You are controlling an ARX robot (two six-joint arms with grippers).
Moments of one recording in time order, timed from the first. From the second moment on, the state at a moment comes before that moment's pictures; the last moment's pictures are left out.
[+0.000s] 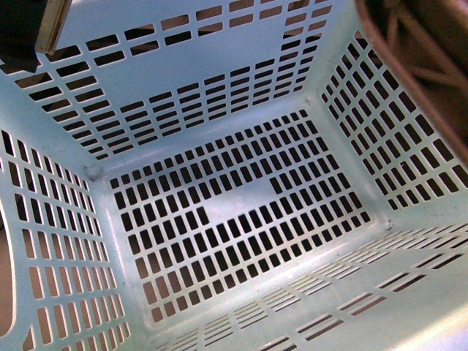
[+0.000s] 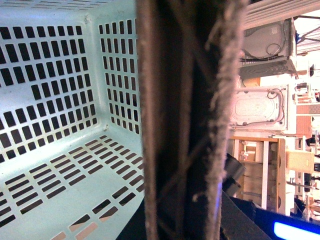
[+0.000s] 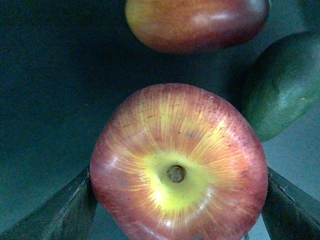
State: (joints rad) left arm -0.69 1.33 0.94 -0.12 0.20 -1.04; right arm -0.38 1.85 0.41 0.51 -0.05 0.05
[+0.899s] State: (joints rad) left arm -0.69 1.33 0.94 -0.12 0.20 -1.04; right arm 0.40 0.86 0.57 -0.02 0.23 0.31
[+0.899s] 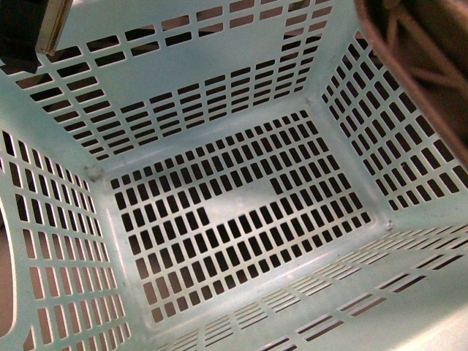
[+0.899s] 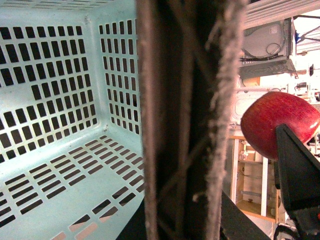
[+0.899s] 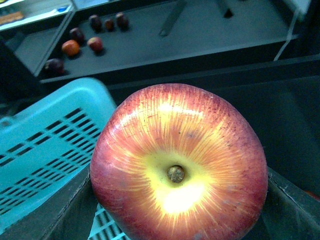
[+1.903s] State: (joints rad) left arm -0.69 1.33 0.93 -0.12 0.20 -1.03; right arm 0.45 0.76 0.51 -0.03 0.56 0.37
